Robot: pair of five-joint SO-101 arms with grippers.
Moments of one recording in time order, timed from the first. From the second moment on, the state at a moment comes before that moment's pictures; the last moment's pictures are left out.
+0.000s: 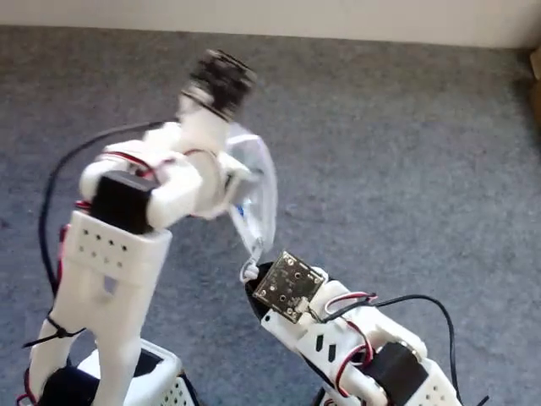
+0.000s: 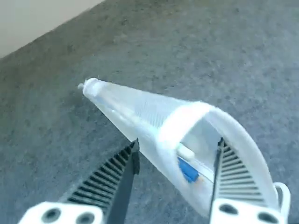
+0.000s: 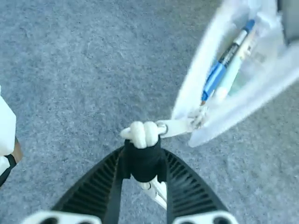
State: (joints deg) left arm 16.2 -28.1 2.9 81.6 -8.0; right arm -49.0 -92.2 66.3 65.4 18.3
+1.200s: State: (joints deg) left arm 23.4 -33.9 -2.5 99.5 -28.4; right arm -33.3 -104.8 66.3 63.2 15.6
